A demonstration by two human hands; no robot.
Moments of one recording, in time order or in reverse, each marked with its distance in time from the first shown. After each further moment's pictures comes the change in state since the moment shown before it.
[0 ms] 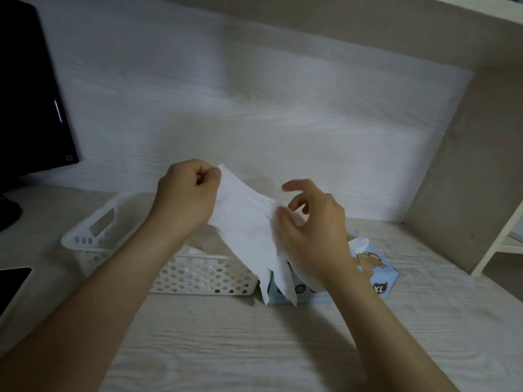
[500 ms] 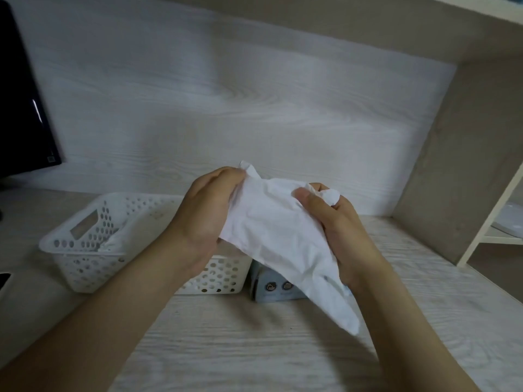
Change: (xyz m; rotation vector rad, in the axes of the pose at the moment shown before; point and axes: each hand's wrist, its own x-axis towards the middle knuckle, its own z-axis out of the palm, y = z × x) left_hand -0.036 0.028 0.030 -0.688 -0.345 -0.198; right_hand -0.003 0.003 -0.052 1.011 -0.274 0.487
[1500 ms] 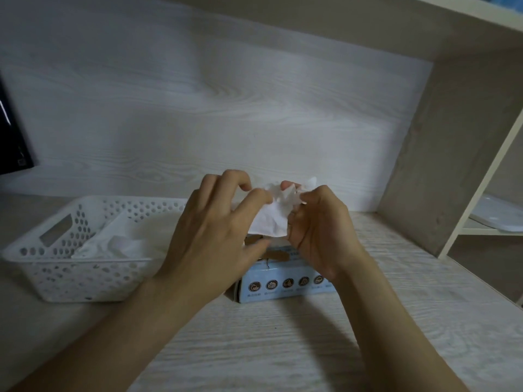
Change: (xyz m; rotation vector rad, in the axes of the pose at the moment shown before) left_hand -0.020 -0.026 0.013 1.292 0.030 0.848; right_hand 0.013 0.007 -0.008 0.373 -0.145 0.051
